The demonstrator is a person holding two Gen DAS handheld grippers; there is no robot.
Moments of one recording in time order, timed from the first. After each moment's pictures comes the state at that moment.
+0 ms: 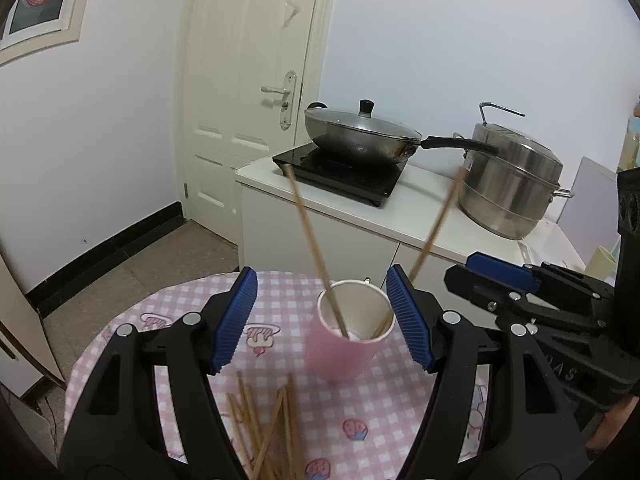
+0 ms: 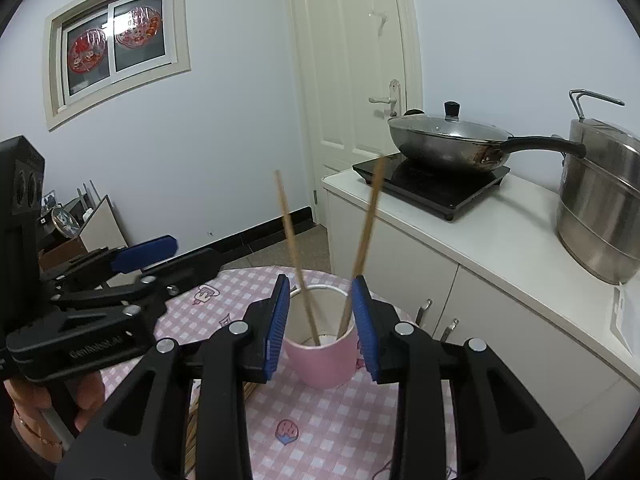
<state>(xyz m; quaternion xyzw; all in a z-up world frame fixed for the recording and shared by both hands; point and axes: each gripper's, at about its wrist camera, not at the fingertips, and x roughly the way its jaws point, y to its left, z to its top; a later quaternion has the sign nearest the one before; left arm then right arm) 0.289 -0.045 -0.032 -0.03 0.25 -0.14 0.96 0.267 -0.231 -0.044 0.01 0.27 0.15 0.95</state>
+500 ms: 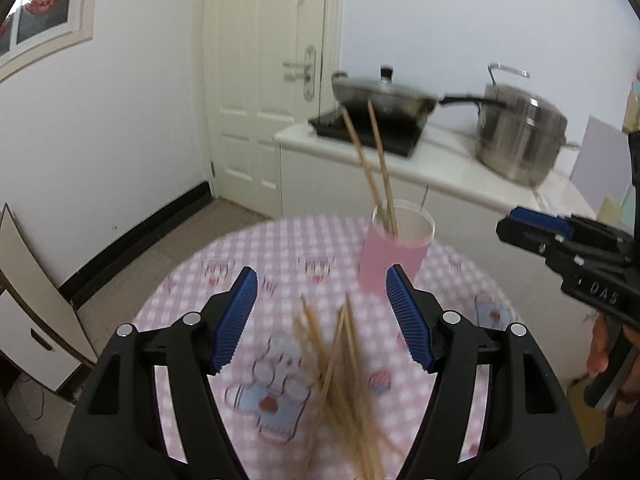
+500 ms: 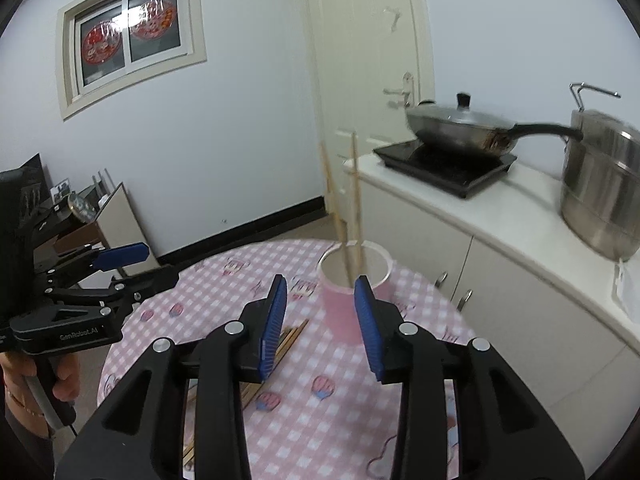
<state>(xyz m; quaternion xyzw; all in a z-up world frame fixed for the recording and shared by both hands) 0.228 0.013 -0.054 0.02 0.31 -0.11 0.94 0.218 -0.208 -0.057 0.01 0.29 0.17 0.94</state>
